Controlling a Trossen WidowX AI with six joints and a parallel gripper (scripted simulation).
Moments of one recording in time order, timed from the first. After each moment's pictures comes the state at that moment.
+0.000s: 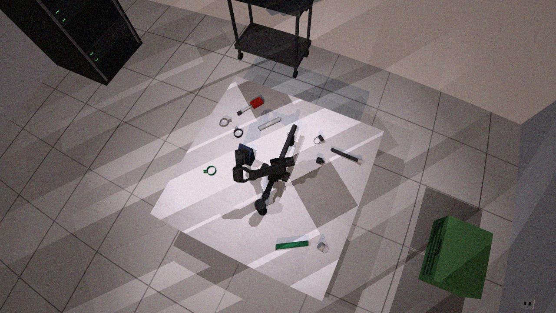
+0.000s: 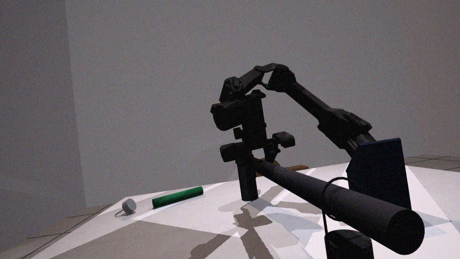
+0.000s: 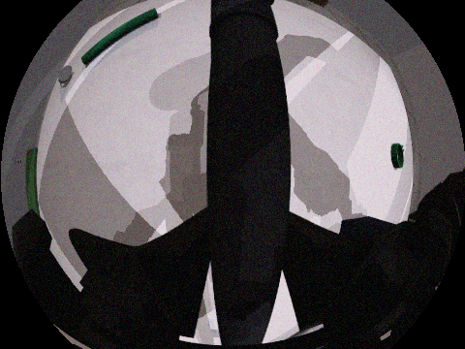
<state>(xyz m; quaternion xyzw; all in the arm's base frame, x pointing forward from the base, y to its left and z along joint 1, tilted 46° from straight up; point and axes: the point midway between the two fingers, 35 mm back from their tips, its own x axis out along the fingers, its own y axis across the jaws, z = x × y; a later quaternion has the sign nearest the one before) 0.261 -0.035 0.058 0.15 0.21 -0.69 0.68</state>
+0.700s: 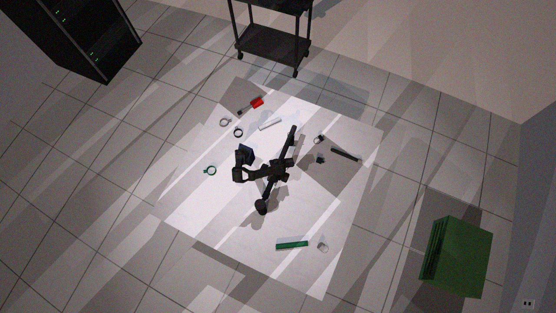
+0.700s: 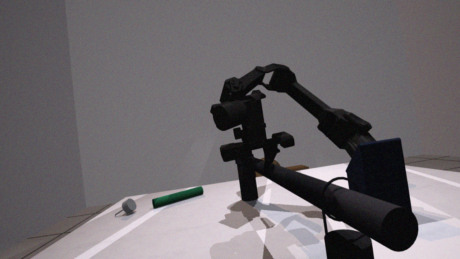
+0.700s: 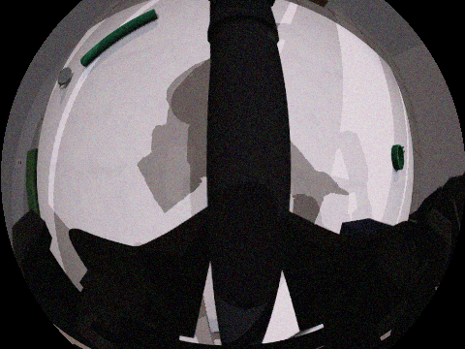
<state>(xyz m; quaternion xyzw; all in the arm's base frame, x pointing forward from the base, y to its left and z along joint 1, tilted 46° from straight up) 0.261 -0.038 0.062 0.15 0.21 -0.69 0.68</state>
